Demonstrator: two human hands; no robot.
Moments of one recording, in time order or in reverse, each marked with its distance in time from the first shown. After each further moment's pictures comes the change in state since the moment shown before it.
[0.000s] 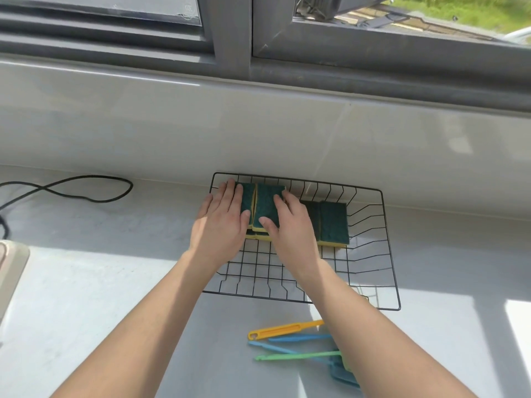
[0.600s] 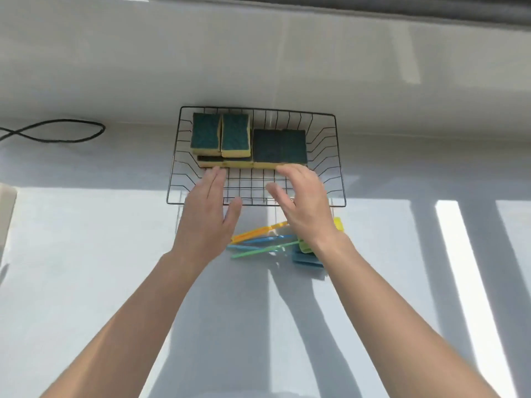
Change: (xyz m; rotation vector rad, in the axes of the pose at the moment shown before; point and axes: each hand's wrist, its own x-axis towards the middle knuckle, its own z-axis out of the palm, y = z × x) left_hand -0.157 0.078 -0.054 -0.379 -0.026 -0.015; right_hand -0.147 0.023 -0.092 0.118 0.043 0.011
